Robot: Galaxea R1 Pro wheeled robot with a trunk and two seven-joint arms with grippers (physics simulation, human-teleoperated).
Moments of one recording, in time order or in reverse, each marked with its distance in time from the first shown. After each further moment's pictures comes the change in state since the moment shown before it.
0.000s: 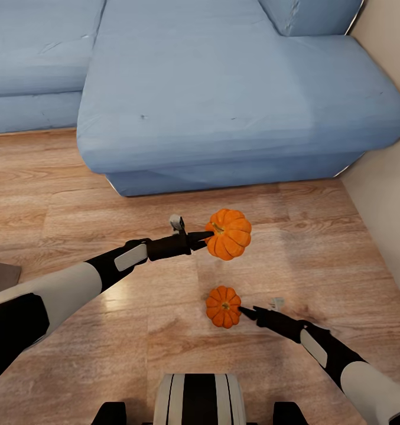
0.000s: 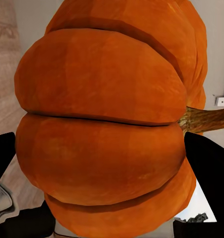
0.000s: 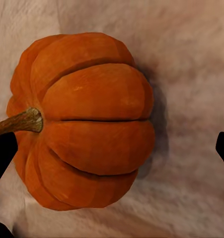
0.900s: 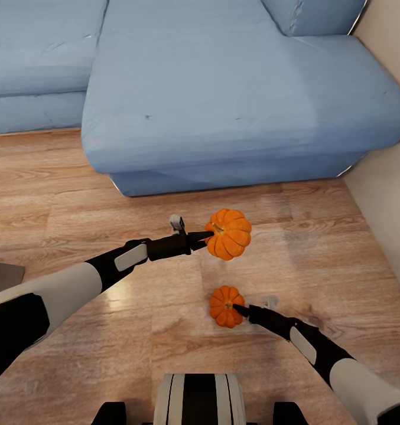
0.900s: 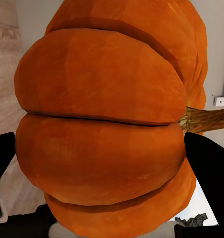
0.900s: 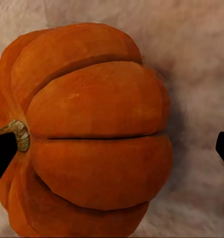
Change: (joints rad) left arm 0.000 -0.001 0.000 0.002 0.002 0.000 0.000; right arm -0.011 0.050 0.001 -0.001 0.004 -0.001 -0.129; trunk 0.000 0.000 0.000
